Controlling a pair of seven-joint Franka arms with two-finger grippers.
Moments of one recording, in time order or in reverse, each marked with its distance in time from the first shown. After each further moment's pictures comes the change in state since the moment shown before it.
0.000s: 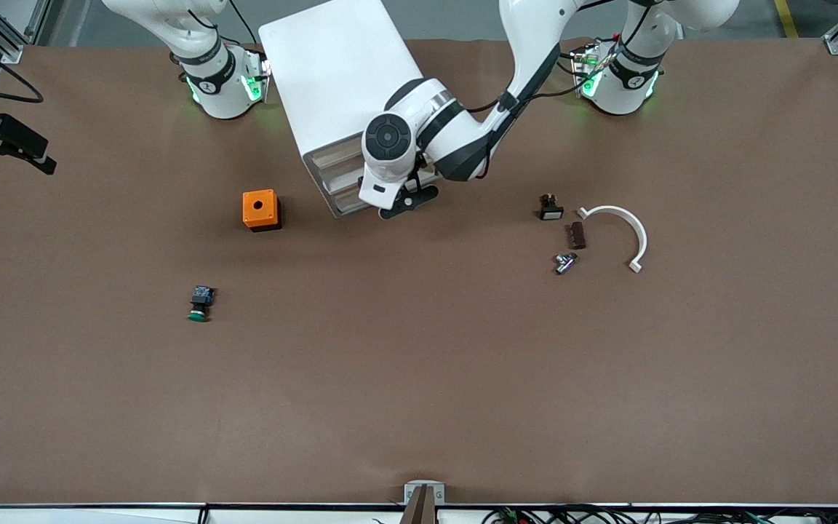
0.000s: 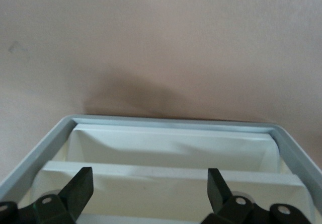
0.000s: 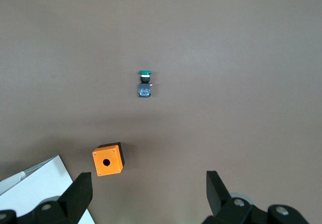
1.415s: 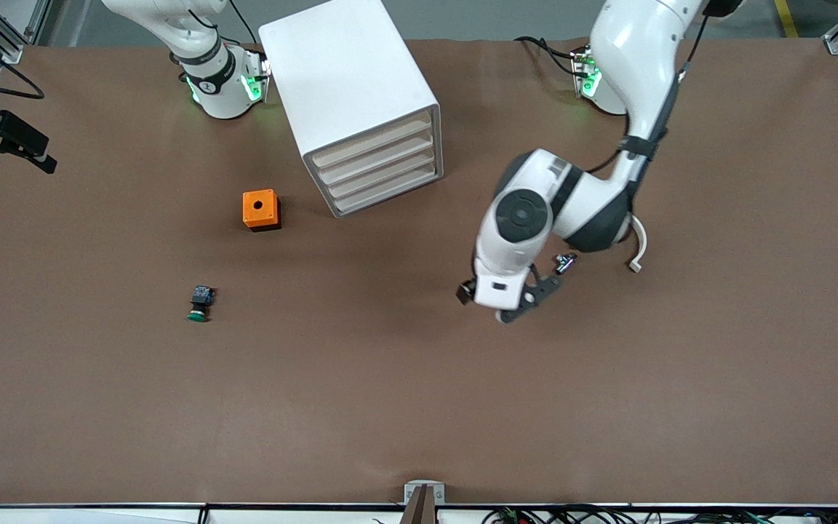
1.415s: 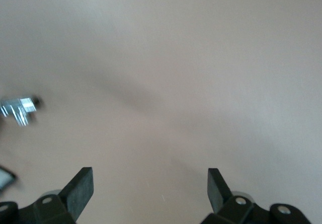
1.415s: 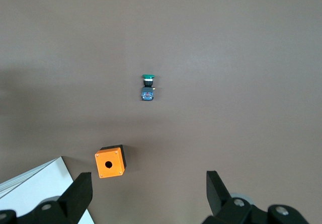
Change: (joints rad) left arm 0.389 -0.043 0.056 0.043 0.284 0.049 0.126; right arm 0.007 0.001 0.004 0.019 0.000 0.000 0.000
